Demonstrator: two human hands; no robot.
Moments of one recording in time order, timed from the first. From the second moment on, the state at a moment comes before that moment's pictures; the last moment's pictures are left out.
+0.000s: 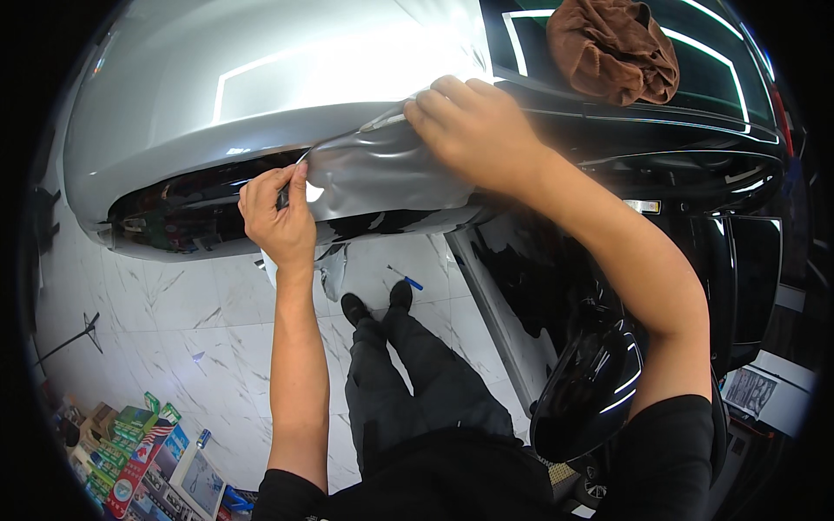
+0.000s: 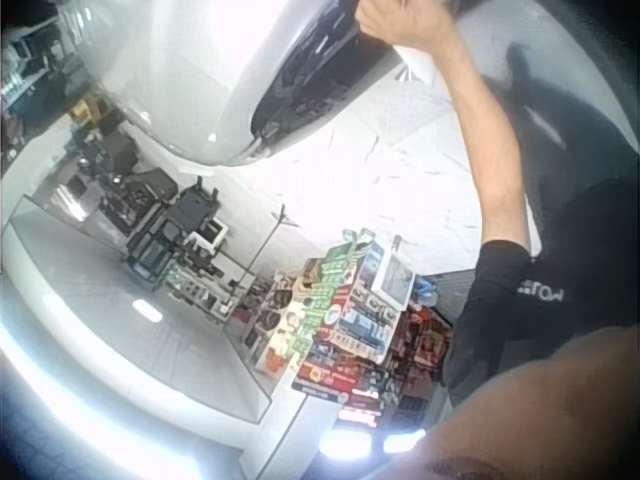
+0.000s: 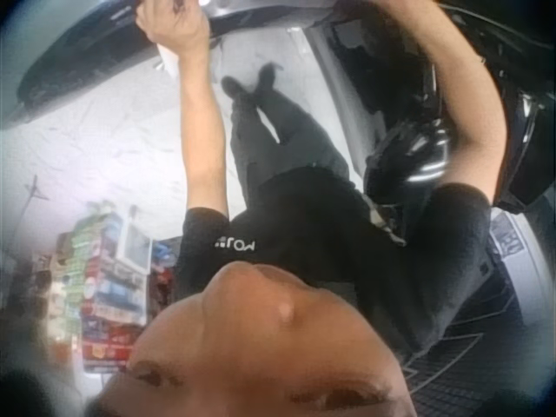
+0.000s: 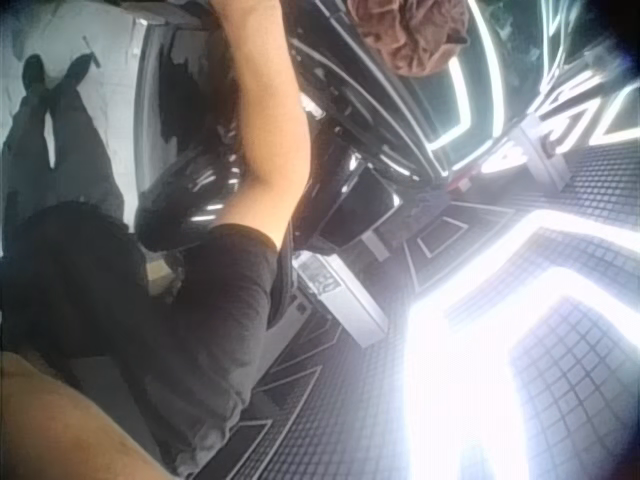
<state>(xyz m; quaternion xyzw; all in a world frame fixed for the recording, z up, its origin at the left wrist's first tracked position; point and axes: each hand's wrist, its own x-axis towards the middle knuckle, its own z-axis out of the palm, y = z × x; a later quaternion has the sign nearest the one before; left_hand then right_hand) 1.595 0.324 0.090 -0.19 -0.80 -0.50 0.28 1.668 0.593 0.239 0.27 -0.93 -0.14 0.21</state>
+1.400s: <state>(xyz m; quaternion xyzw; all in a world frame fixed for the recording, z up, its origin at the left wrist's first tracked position) 1.594 0.323 0.085 -0.19 -0.79 -0.50 0.28 1.650 0.656 0.273 0.33 -0.92 -0.16 0.16</state>
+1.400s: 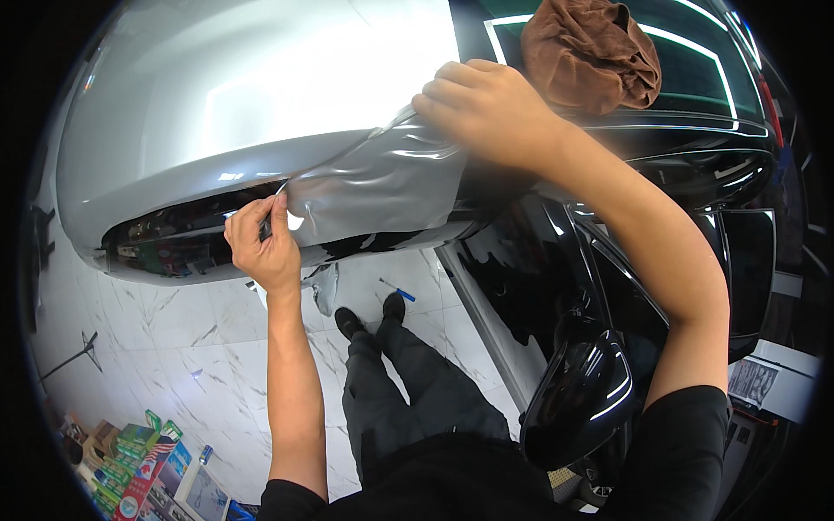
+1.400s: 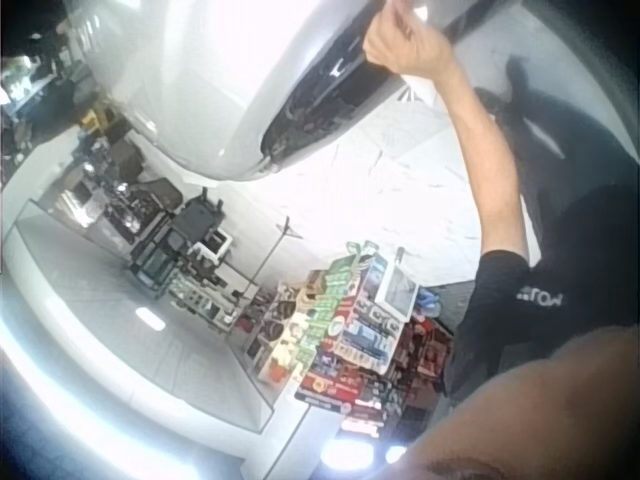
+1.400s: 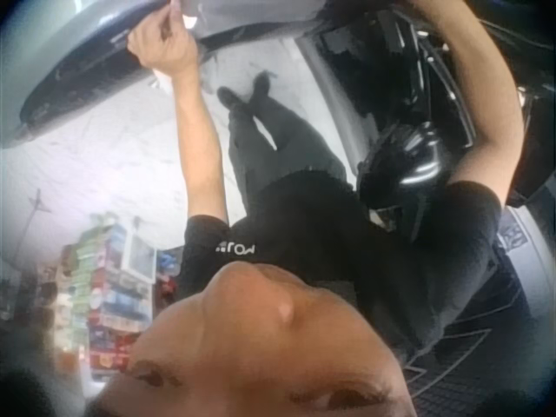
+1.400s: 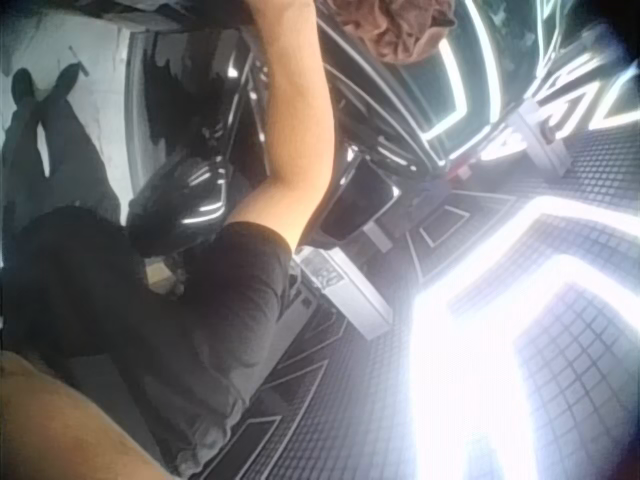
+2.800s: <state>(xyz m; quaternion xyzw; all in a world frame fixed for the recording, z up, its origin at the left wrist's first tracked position) 1.445 0.558 0.289 -0.80 -0.56 -0.18 -0.09 1.767 0.471 0.322 -0.52 -0.70 0.44 0.21</state>
